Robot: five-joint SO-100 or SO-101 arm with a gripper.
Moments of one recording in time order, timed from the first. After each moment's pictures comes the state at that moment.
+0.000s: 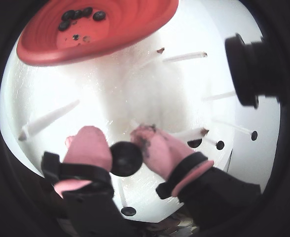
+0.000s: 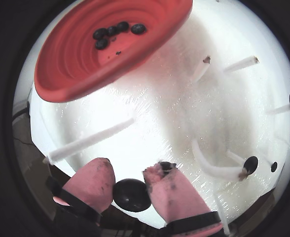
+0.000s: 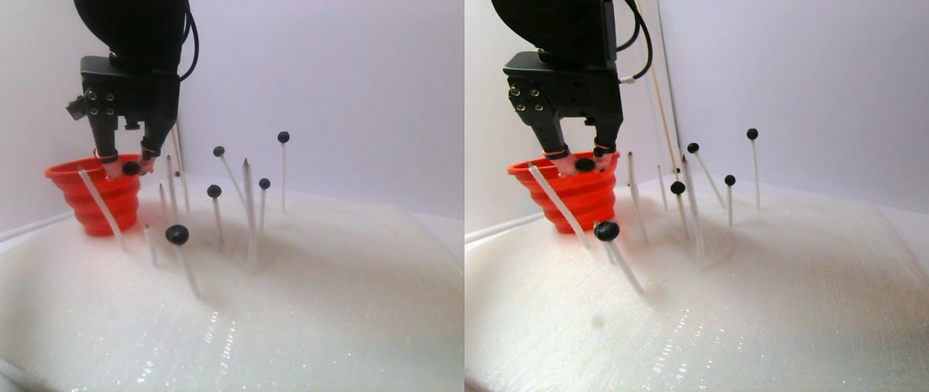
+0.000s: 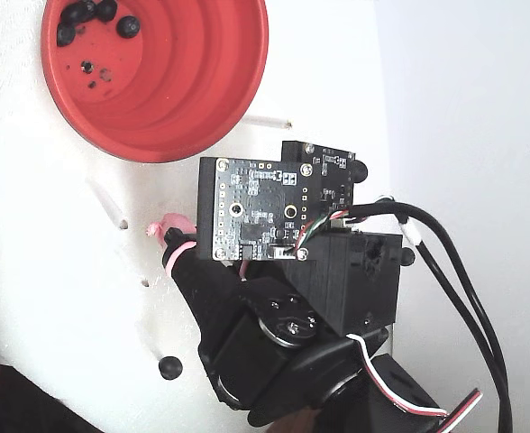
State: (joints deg) arm -11.5 98.6 138.0 -9.6 -106.7
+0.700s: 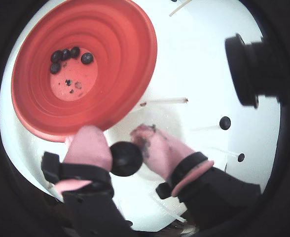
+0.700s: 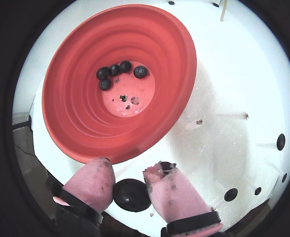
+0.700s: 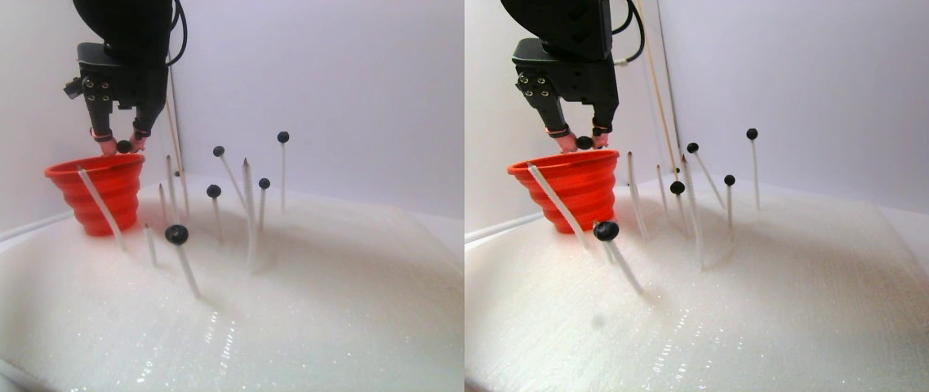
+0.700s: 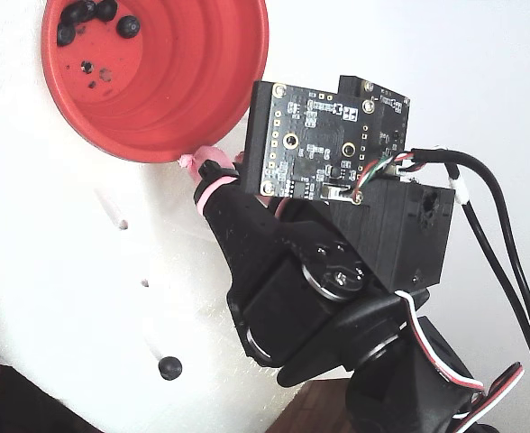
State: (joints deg) arm -13.6 98.6 131.2 -9.6 -106.7
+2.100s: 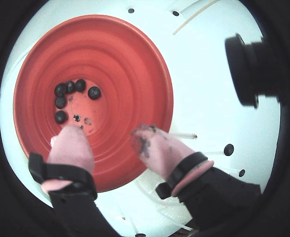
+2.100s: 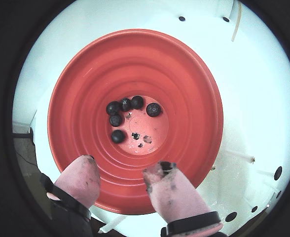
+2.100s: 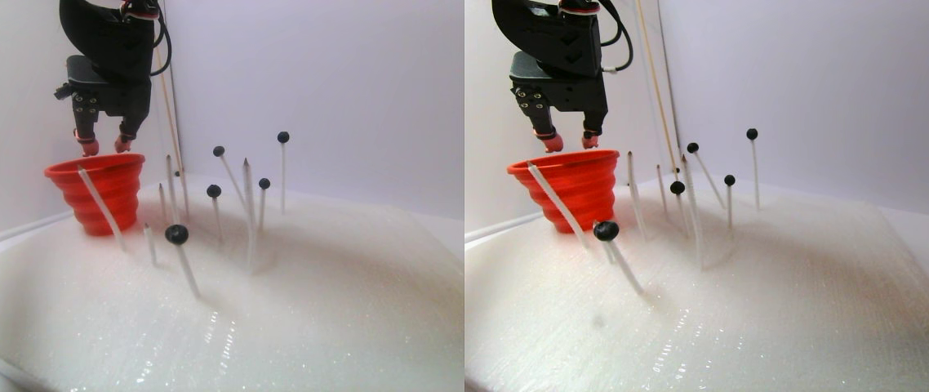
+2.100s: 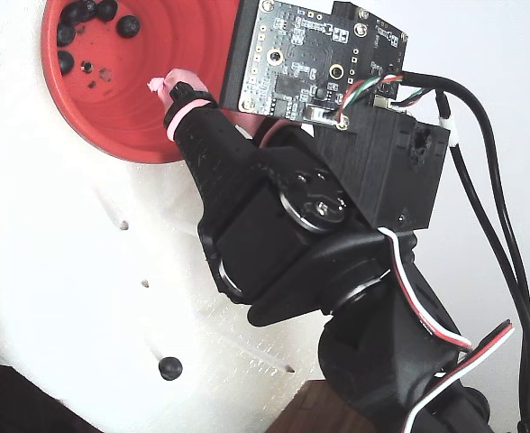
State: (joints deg) arm -16.8 89.3 122.8 -16.0 -105.1
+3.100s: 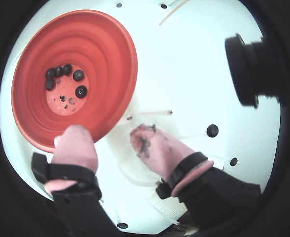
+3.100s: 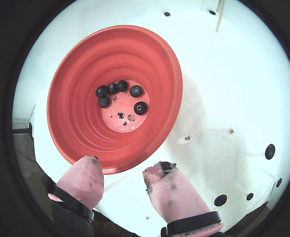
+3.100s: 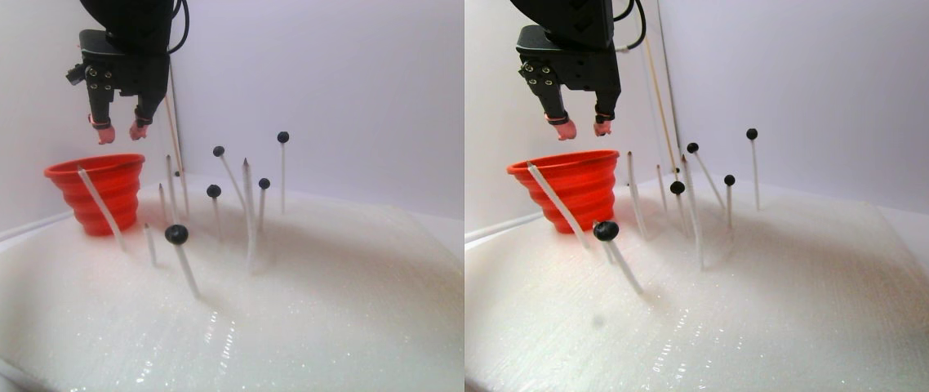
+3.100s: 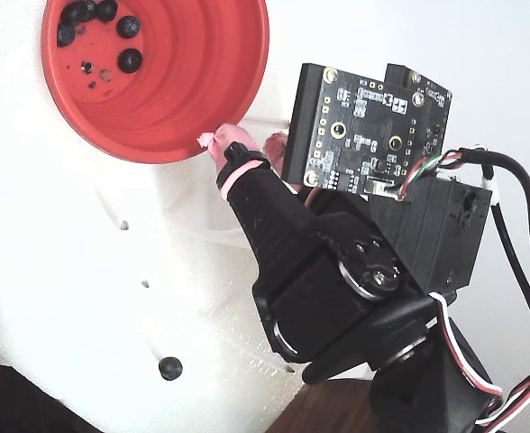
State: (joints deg) arm -13.2 102.6 132.6 -11.2 -107.1
